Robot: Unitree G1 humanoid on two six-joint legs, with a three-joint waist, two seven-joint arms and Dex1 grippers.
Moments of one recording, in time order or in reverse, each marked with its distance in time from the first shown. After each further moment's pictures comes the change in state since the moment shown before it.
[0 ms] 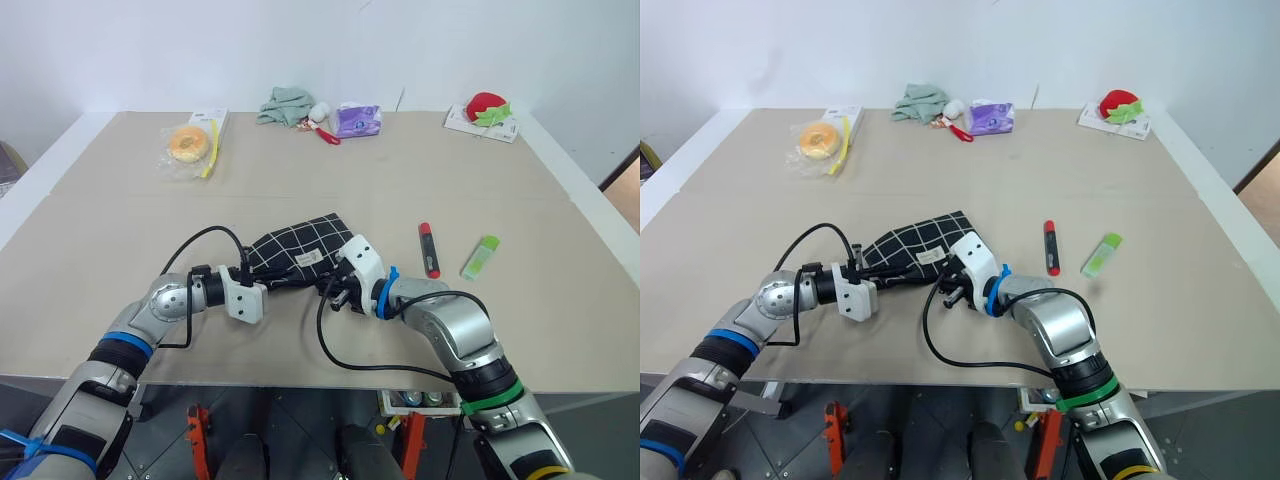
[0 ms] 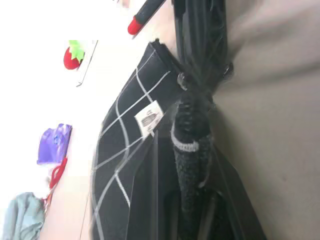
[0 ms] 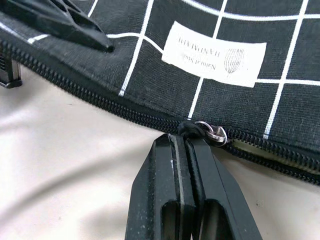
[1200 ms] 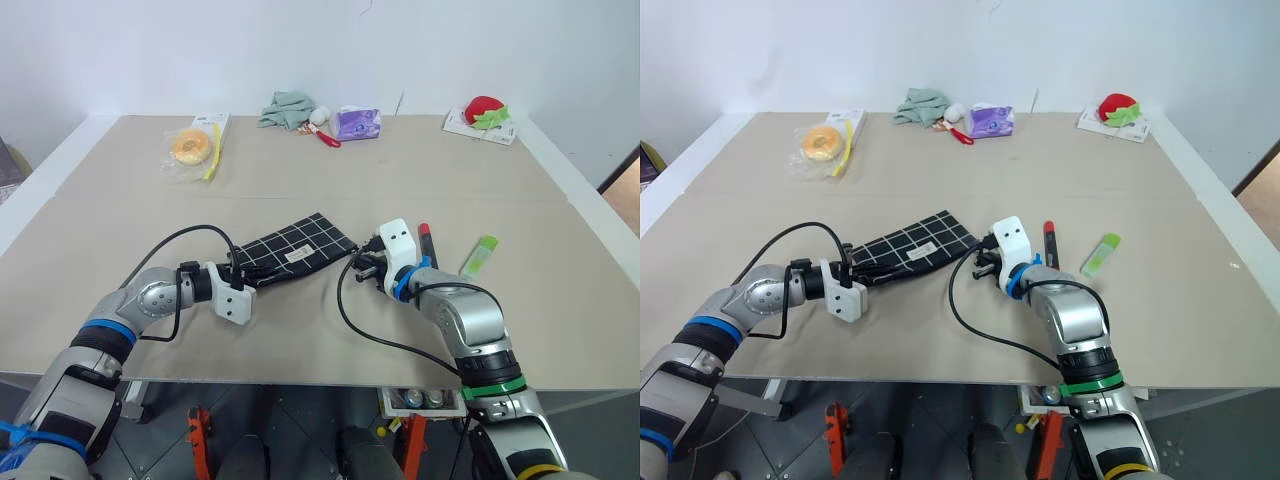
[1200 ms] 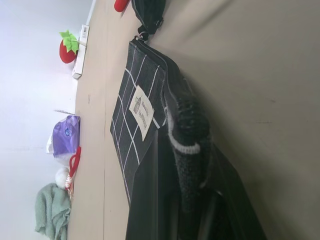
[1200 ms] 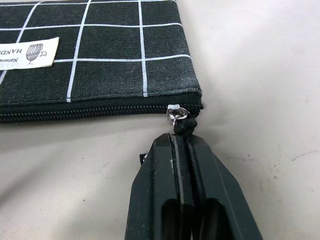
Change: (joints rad) left arm -0.085 0.068 -0.027 0.156 0.201 -0.116 0.147; right arm -0.011 0.038 -0.170 0.137 -0.049 -0.067 -0.170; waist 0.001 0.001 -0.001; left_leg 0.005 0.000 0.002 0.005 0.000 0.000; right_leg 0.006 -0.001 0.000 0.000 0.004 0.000
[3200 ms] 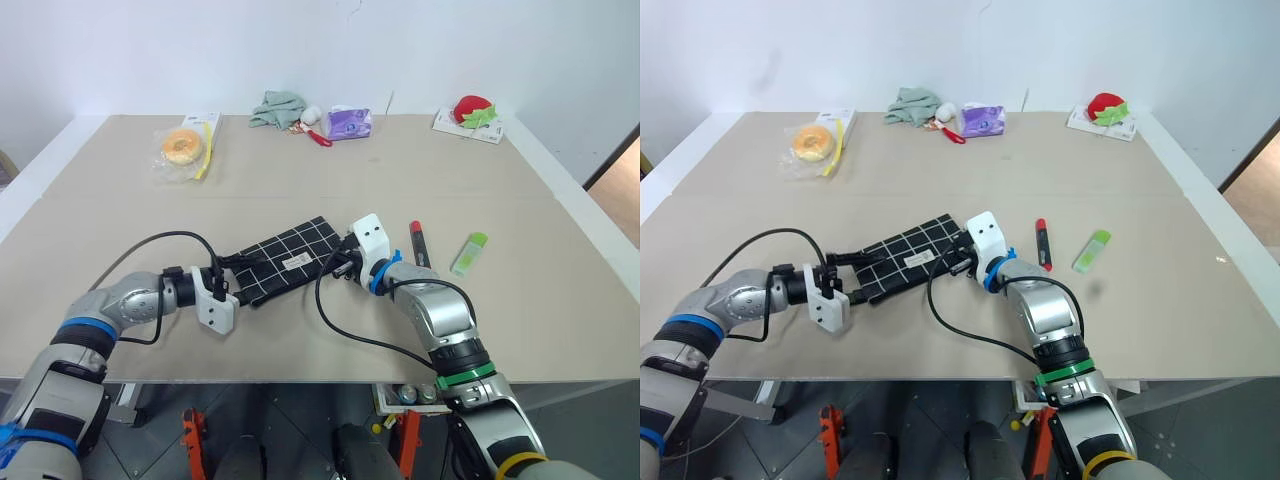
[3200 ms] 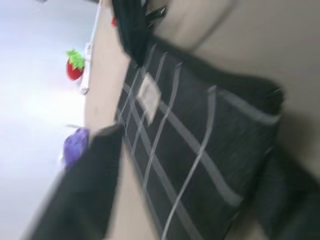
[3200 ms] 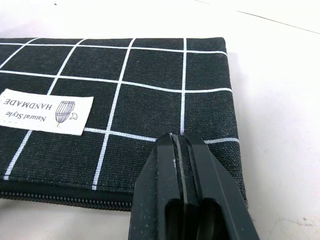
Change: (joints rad) left arm -0.024 0.032 0.008 0.121 0.195 -0.180 0.182; right arm -0.071 0.100 0.062 0.170 -0.080 -0.192 0.016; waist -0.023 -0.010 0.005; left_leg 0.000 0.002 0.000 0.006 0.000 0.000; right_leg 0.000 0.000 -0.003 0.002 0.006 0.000
